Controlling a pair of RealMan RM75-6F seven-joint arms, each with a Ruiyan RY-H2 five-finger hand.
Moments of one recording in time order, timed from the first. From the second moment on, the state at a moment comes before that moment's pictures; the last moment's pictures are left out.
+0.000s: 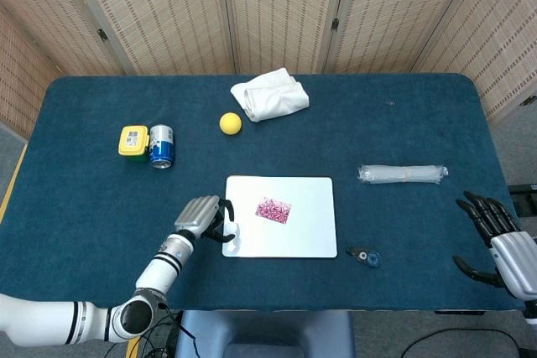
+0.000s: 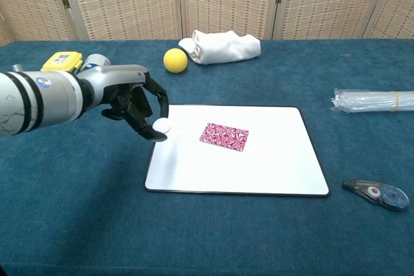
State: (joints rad) left arm -0.87 -1.53 -0.29 -1.84 0.50 1.01 0.49; right arm 0.09 -0.94 -0.03 -1.59 -1.70 1.54 0.34
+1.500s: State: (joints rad) left arm -1.26 -1.84 -0.34 -1.25 0.29 0.70 0.49; right arm 0.12 -0.92 -0.01 -1.56 -1.63 1.46 0.42
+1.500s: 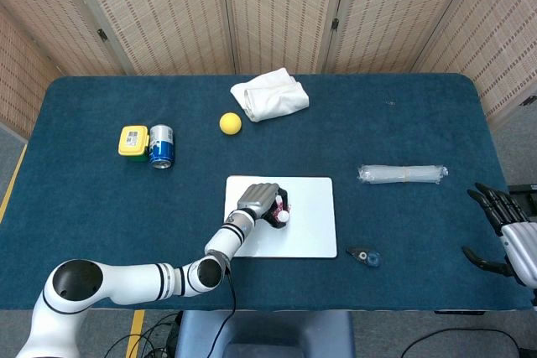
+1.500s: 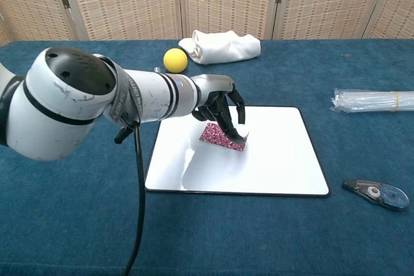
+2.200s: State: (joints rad) left arm -1.30 -1.86 -0.30 -1.10 0.32 0.57 0.40; right arm 0.12 -0.92 0.00 -1.56 -1.61 1.44 0.42
